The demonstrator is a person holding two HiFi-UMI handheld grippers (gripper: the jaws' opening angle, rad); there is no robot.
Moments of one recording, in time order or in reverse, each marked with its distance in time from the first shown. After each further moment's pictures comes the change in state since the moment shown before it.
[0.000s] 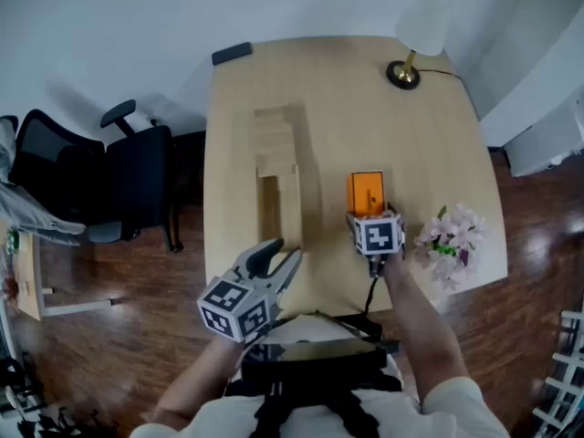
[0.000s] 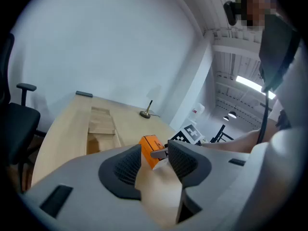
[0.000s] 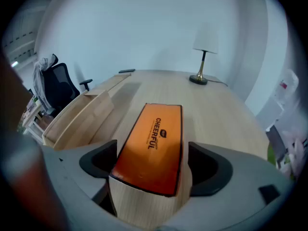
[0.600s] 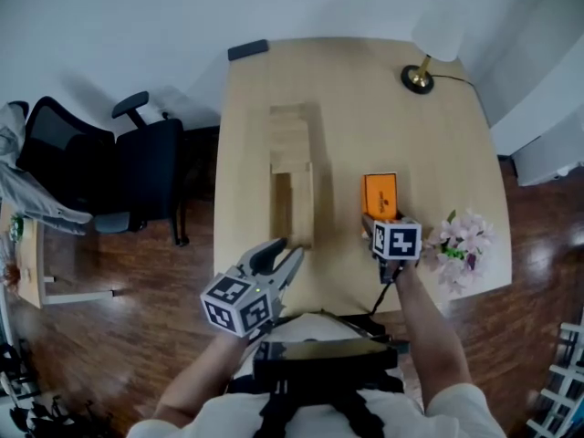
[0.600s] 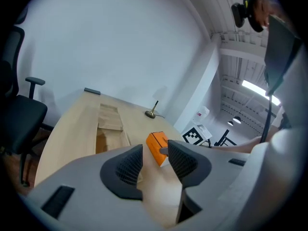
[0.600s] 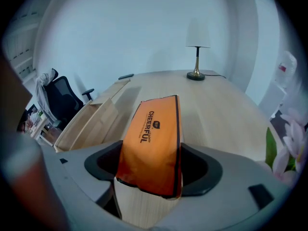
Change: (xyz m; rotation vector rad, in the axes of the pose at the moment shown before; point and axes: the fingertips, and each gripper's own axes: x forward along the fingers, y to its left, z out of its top) left arm -0.010 0.017 -0.007 -0.065 -0.020 0.027; right arm -0.024 0.003 0.000 0.118 -0.055 0.115
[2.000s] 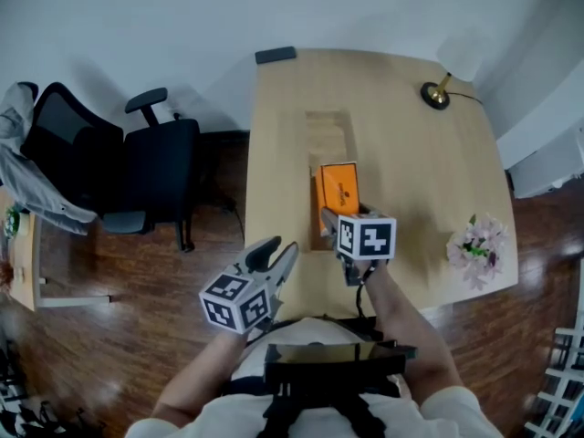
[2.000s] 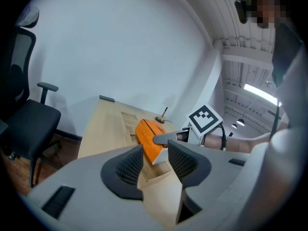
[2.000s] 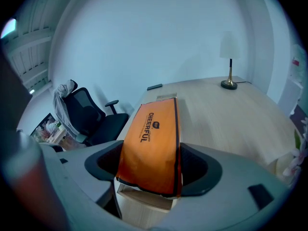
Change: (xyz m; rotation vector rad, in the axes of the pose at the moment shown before) left arm -0.079 0.087 0.012 -0.005 -0.056 0.043; right arm -0.017 0.207 0.057 -0.022 -0.110 0.141
